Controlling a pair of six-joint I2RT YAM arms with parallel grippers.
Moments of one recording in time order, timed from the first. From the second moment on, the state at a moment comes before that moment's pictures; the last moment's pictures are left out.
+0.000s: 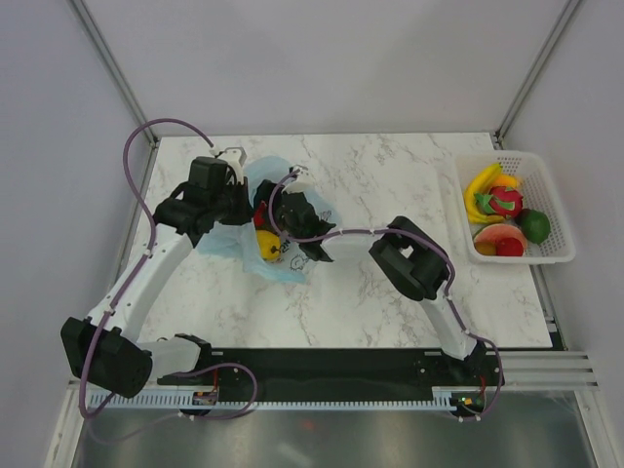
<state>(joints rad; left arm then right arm) -0.33 1.24 1.19 -0.68 0.06 -0.24 0.89 2.23 1.45 0.67 0.28 0.82</state>
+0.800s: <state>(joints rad) -0.31 1.24 1.19 -0.67 0.12 -0.24 0.88 1.67 1.09 0.45 0.45 0.67</state>
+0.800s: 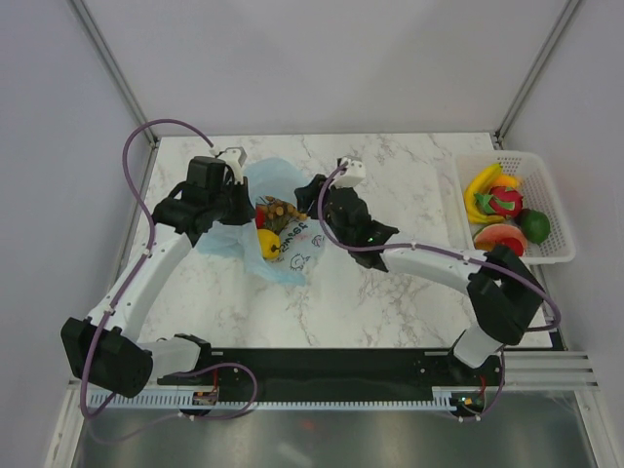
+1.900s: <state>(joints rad) -0.35 1.28 1.19 -0.65 0.21 -0.24 -0.33 1.49 1.16 -0.44 0.57 0.52</state>
